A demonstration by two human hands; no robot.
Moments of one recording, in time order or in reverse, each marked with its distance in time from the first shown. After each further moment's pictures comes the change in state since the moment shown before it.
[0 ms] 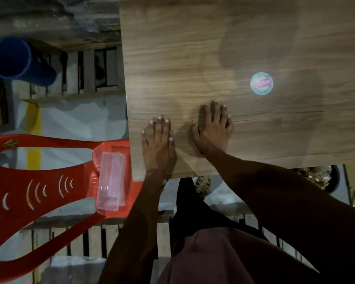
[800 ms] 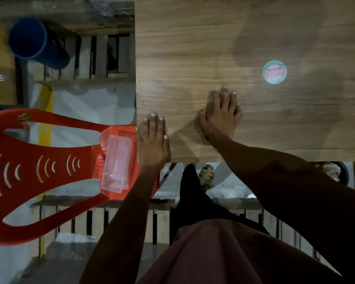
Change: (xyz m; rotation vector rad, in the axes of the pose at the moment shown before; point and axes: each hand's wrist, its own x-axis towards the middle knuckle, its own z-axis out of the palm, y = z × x) left_hand -0.044 -0.036 0.002 -0.003 0.037 -0.013; right_hand -0.002 0.003 0.000 0.049 0.018 -0.012
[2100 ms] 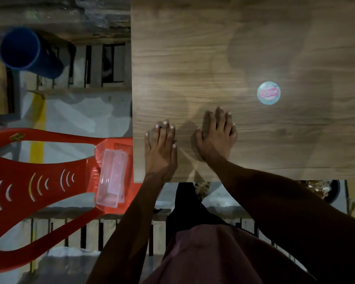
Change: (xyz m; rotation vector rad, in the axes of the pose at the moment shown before) left_hand 0.039 0.029 -0.002 -0.066 -0.043 0.119; right_hand 0.003 -0.003 -0.003 -0.048 -0.015 0.015
